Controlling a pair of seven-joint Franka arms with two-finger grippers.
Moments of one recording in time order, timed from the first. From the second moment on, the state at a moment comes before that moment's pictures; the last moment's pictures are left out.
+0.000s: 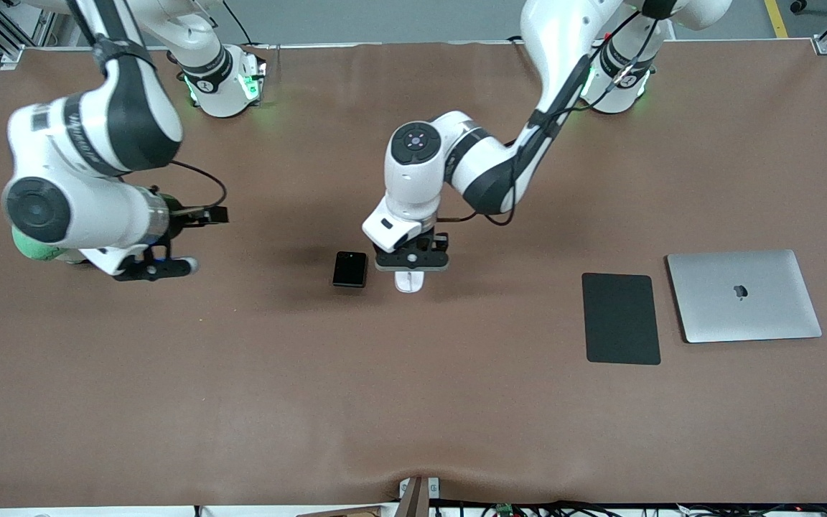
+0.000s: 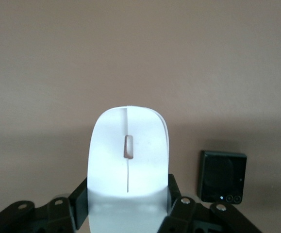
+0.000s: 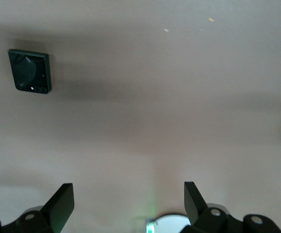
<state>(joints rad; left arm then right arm) -0.76 0.64 -0.04 -1.40 0.10 2.19 -0.87 0.25 0.25 -0.01 -1.70 0.09 1.59 0.13</state>
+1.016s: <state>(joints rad) -0.40 0.45 -0.04 -1.47 0.10 1.92 -0.61 0.53 0.55 -0.01 -1.79 0.12 2.28 0.44</state>
